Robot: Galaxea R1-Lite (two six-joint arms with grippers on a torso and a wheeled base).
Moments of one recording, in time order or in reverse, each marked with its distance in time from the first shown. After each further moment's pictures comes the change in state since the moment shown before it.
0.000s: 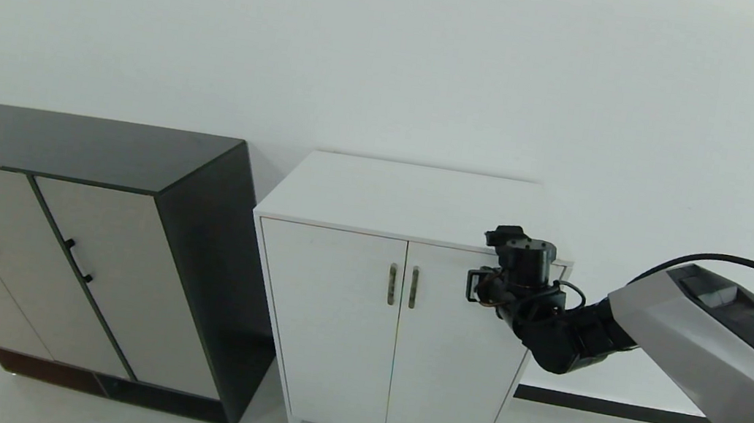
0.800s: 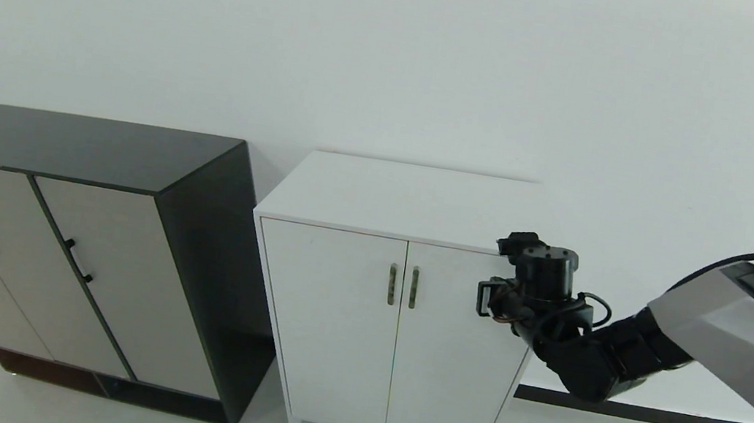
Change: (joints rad) left arm 0.000 0.000 0.000 0.000 0.000 -0.001; right arm 0.035 -0.176 0.285 -0.075 -0.024 0.001
